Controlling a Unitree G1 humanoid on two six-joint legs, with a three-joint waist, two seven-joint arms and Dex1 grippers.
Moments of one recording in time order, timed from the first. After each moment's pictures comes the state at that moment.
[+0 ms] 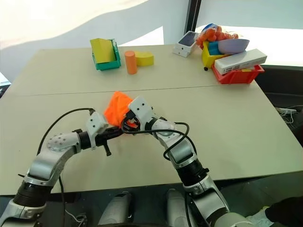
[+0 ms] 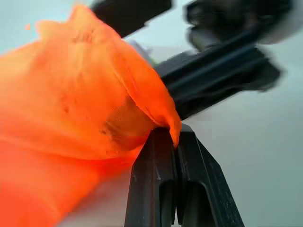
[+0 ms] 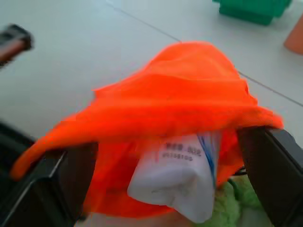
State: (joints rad) left arm -0.21 0.56 -0.02 -0.23 -0.31 0.40 -0.83; right arm -0.52 -0.08 0.35 -0.14 0.07 0.60 0.48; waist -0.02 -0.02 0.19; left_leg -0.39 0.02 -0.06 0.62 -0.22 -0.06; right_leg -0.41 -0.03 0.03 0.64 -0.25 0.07
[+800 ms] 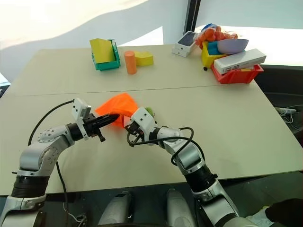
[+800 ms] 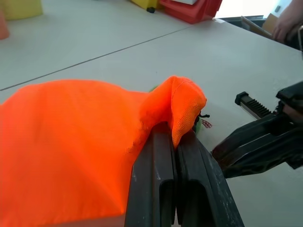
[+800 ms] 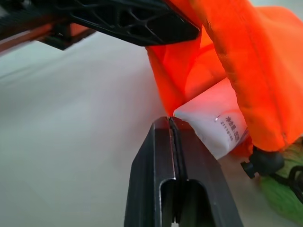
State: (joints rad) left arm -0.28 0.53 0.11 -0.16 -0.51 0.54 -0.80; right arm -0.49 -0.14 0.39 -0.08 0.13 0.64 0.55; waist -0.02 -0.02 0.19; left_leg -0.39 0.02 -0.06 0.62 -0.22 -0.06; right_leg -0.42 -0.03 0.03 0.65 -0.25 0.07
